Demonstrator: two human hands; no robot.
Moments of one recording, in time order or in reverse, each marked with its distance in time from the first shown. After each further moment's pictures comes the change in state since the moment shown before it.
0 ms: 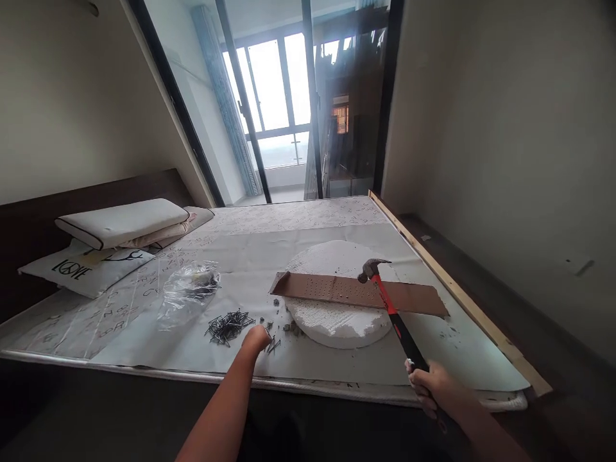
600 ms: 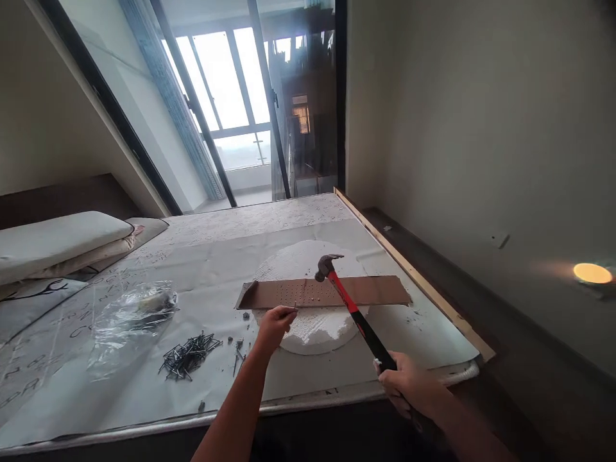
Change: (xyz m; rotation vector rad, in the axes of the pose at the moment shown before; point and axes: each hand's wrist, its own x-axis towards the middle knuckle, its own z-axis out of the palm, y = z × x) left_hand -0.026 0.144 -0.035 -0.971 -0.041 0.476; right_hand -0.011 -0.029 0.009 -0.103 -0.049 -0.059
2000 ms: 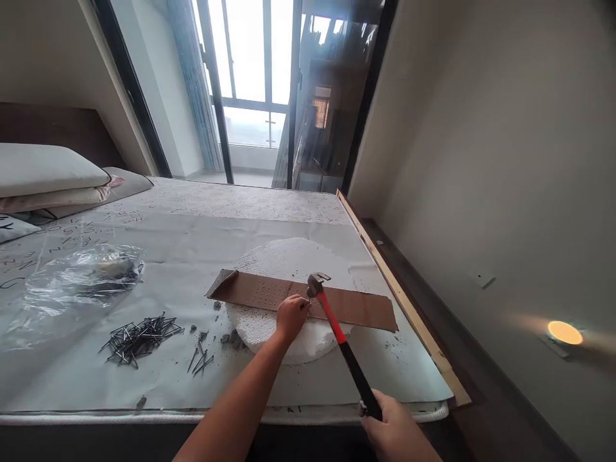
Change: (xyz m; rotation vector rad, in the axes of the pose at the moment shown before) left_hand 0.067 -0.012 0.098 0.414 0.202 0.296; right_hand -0.002 0.003 -0.021 -0.378 0.106 -0.048
